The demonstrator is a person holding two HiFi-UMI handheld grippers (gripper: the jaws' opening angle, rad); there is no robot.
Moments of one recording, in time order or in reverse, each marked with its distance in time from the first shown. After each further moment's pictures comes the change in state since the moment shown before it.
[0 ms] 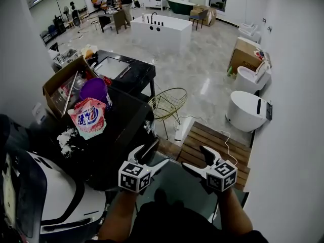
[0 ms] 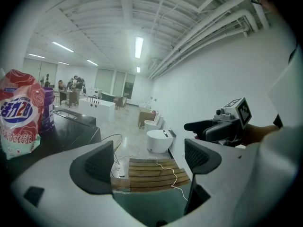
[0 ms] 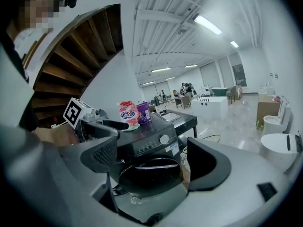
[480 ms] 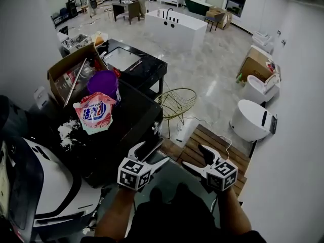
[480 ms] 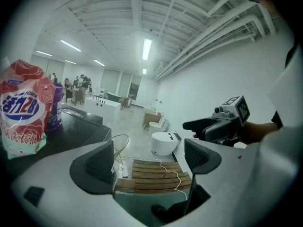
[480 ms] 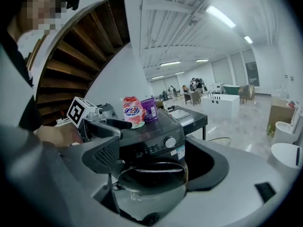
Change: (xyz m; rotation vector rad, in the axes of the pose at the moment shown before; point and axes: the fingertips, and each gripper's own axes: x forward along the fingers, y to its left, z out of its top) left arm 0.001 0.051 0.005 -0.046 -0.019 0.049; right arm 0.057 0.003 0.022 -0.062 0.074 0.095
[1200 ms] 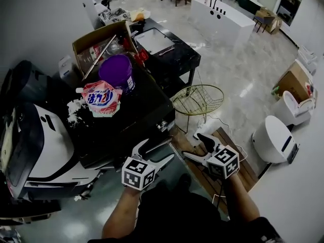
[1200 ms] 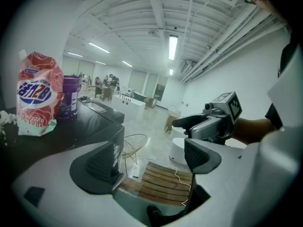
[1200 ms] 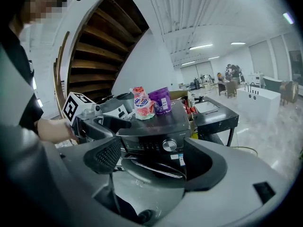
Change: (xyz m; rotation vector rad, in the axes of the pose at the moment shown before) left arm 0.066 0.021 0.011 -0.188 -0.033 0.295; right arm 0.080 -0.085 0.028 -0.161 0.174 0.387
